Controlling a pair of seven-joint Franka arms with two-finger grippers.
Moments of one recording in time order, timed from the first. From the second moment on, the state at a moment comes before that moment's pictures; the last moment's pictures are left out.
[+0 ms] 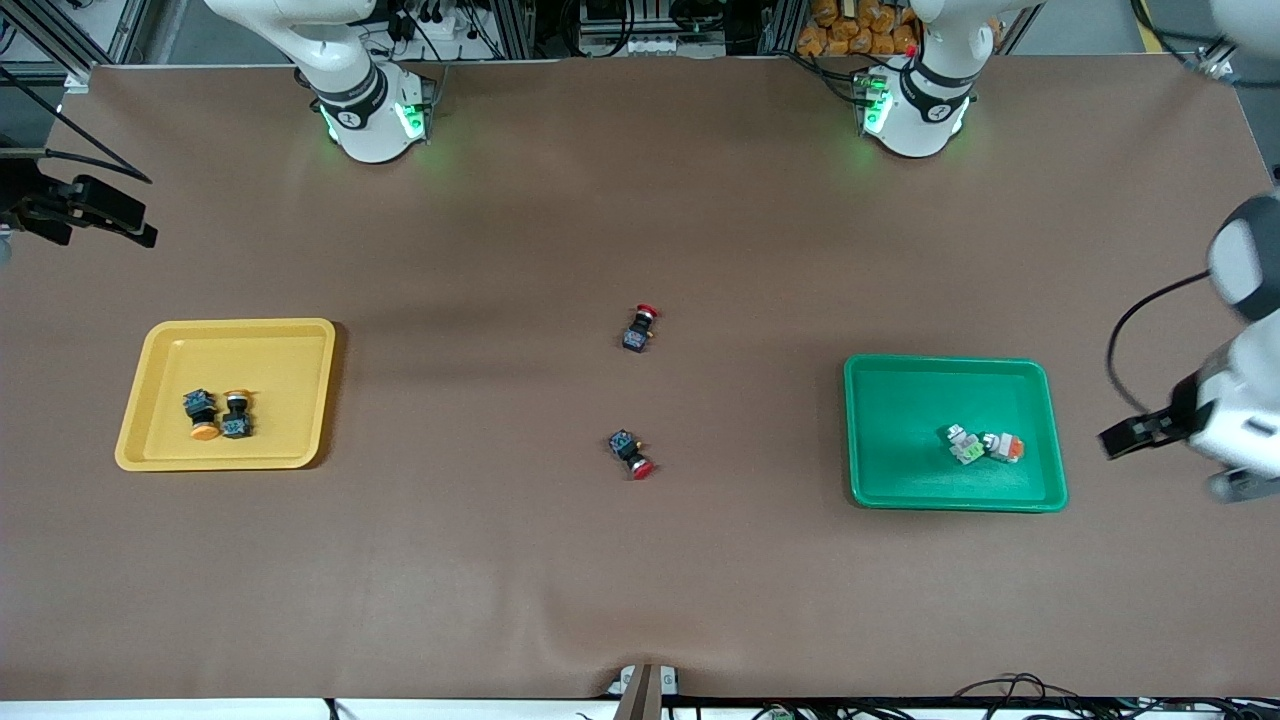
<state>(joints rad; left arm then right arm) 0.25 0.33 -0.25 -1.48 0.22 1.92 -0.27 -0.02 -0.04 -0.03 -1.57 0.03 1.44 0.01</state>
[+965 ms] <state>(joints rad) 0.06 0.03 -0.11 -1.43 0.06 1.50 -0.15 -0.03 0.02 -0.03 -1.52 0.03 1.49 0.01</state>
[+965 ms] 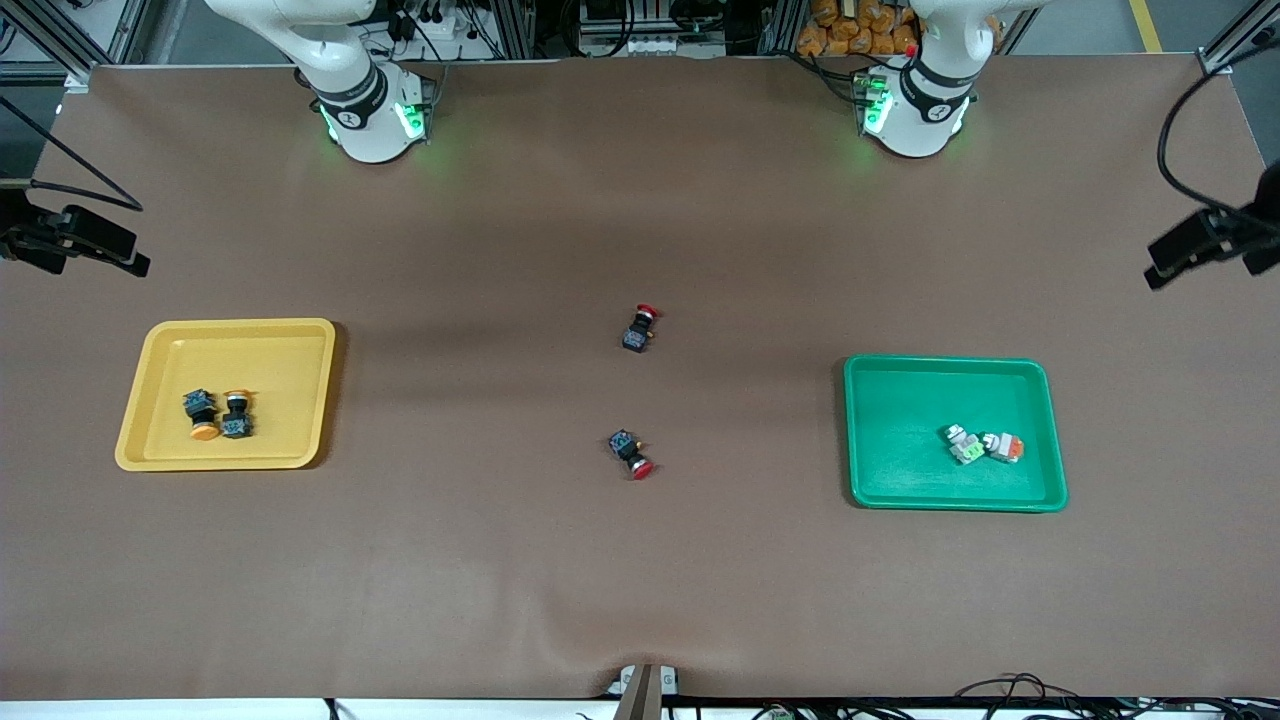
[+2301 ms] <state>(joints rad) -0.10 -0.04 0.03 -1.51 0.02 1.42 -0.14 0.00 0.02 -0.02 -1.50 0.02 1.48 0.00</state>
